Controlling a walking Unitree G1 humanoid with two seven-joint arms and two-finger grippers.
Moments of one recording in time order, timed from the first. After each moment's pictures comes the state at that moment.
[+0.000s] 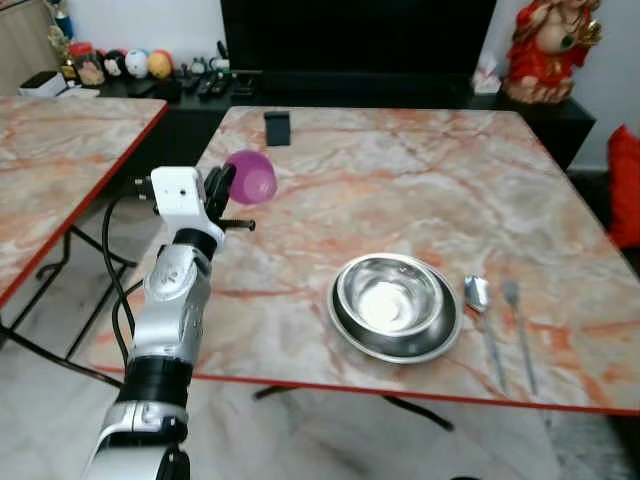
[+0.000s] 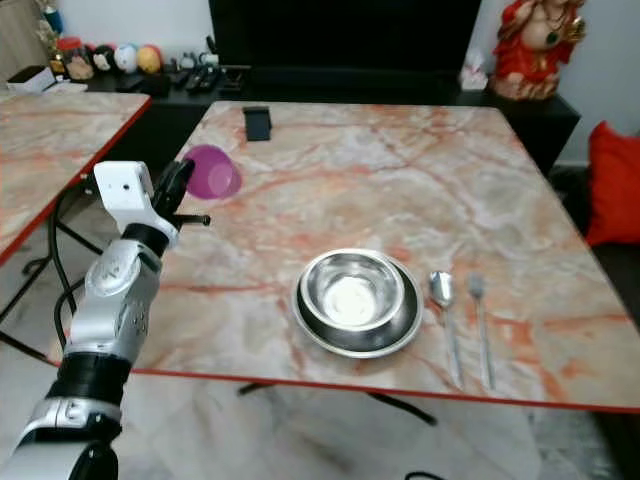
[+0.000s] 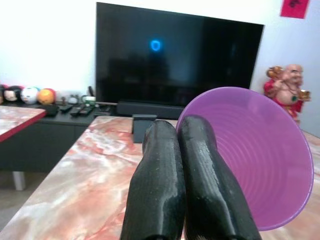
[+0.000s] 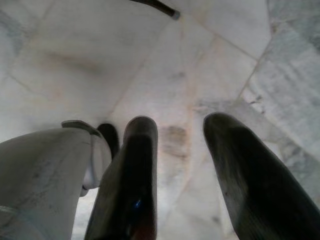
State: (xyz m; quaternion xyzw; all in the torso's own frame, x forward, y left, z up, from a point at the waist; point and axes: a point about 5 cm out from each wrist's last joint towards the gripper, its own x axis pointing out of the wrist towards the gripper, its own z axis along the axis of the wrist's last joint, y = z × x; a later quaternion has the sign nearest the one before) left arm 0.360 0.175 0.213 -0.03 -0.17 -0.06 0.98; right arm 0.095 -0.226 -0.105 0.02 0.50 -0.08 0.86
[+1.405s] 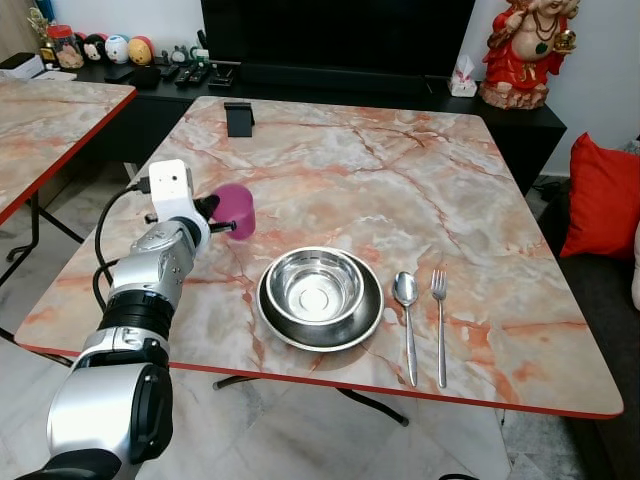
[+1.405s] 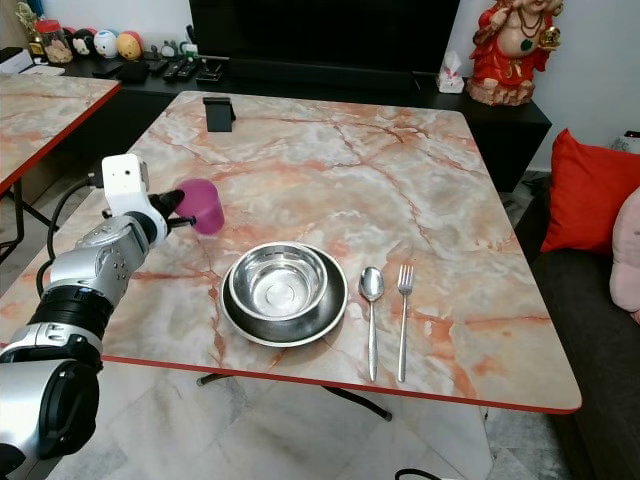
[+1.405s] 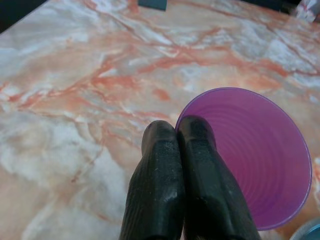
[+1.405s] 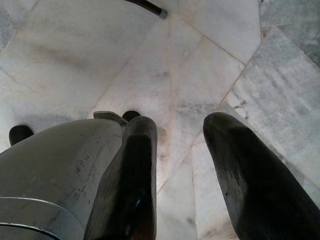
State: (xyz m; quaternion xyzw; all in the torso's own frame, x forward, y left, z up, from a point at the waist) left arm 0.398 0.193 0.188 -0.08 0.11 -0.01 0.99; right arm 0.099 -0.221 -0.105 0.02 0.50 -0.06 0.86
